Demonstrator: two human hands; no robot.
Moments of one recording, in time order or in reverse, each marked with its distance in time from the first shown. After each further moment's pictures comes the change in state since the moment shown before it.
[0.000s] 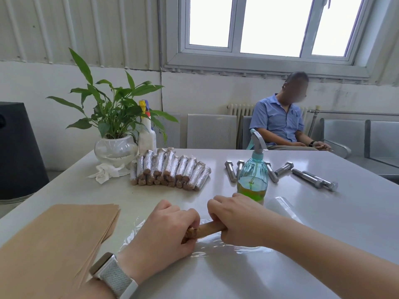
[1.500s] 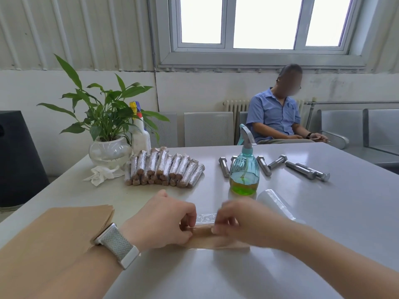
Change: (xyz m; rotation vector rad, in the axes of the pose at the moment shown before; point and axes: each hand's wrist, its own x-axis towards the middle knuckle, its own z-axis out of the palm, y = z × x) left_hand 0.034 0.001 -0.012 -0.009 -0.420 -0.069; right_hand -0.041 0.011 0.005 0.405 0.107 0.075
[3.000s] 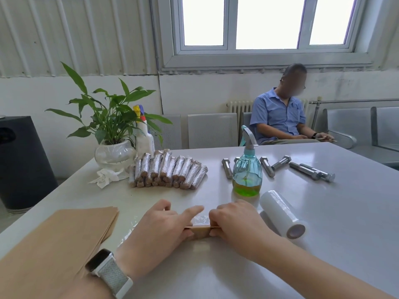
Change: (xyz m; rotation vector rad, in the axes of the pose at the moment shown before) left_hand -0.025 0.005 0.018 0.113 0.398 0.202; right_hand 0.016 -0.020 0.024 -0.338 0.054 0.052
